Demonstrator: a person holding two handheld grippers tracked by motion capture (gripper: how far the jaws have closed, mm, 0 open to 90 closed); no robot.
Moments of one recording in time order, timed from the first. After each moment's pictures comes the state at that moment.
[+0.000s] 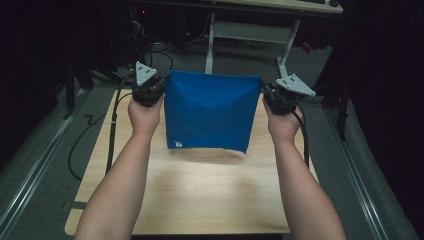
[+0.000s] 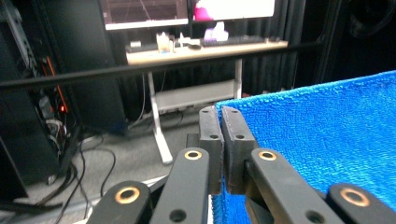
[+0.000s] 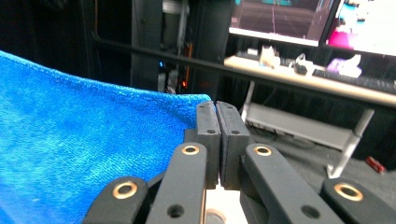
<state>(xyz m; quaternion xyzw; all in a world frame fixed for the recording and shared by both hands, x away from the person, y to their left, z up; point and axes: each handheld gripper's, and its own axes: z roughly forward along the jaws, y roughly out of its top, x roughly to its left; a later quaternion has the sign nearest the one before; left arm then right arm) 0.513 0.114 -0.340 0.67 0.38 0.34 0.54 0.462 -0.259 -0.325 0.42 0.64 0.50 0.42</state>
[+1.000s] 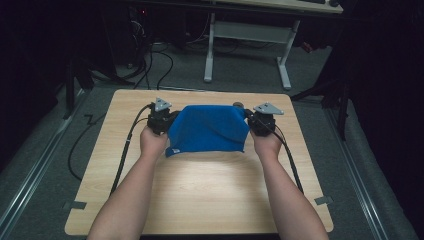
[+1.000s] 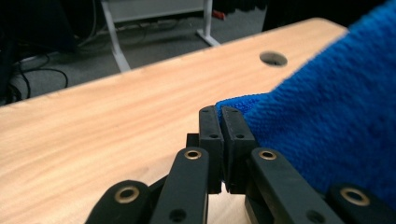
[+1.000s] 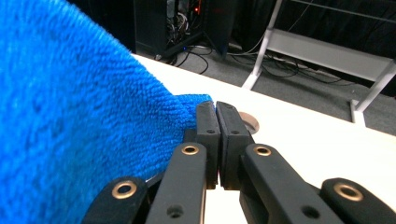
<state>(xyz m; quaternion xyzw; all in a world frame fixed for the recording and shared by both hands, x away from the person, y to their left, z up) 0.520 0.100 -0.461 0.76 0.40 0.22 0.46 0.488 -0.247 -0.446 0.46 0.71 0.42 0.34</state>
